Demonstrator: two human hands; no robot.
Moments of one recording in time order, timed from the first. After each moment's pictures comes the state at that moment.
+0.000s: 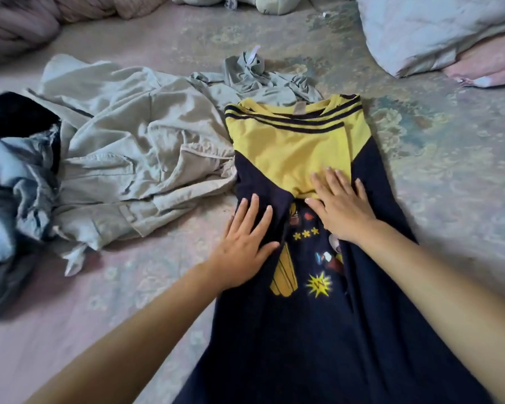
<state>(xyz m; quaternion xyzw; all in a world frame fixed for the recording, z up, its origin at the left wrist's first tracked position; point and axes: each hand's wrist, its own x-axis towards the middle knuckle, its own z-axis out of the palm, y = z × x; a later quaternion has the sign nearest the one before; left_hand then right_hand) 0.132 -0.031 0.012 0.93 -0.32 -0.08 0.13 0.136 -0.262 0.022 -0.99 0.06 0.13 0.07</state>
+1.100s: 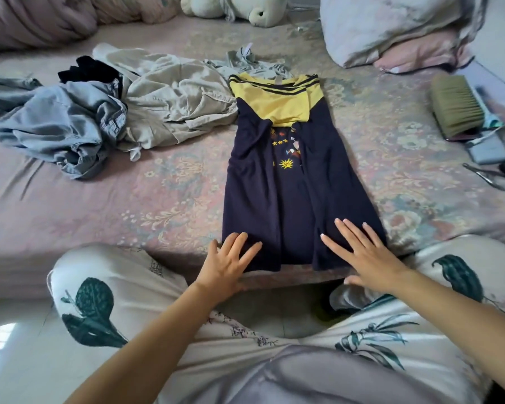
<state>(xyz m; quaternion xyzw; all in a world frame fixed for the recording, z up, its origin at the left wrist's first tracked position) -0.170 0.078 -0.005 0.92 -0.39 0.04 -0.09 -0.251 -0.244 0.016 -0.98 -0.11 0.14 -0.11</state>
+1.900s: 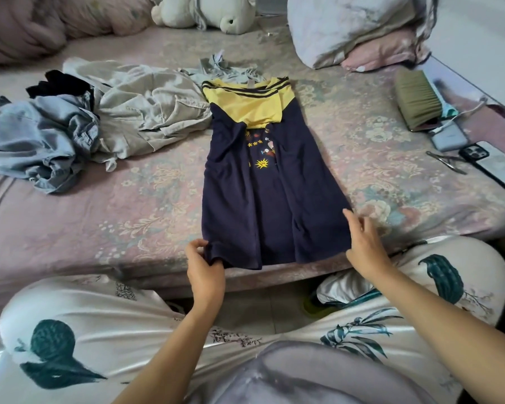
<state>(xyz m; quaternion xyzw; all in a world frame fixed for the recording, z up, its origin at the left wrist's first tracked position) -0.210 0.042 0.034 0.81 0.14 -0.02 0.57 -0.266 -0.252 0.012 -0.96 0.20 -0.05 0.20</state>
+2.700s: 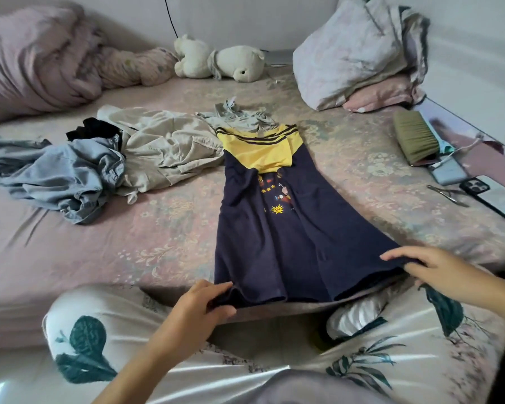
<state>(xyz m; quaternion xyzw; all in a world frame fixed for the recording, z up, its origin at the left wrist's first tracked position) -0.229 0.096 0.108 0.89 -0.19 -0.19 0.36 -0.321 -0.308 0.132 -0.90 0.14 0.11 0.40</state>
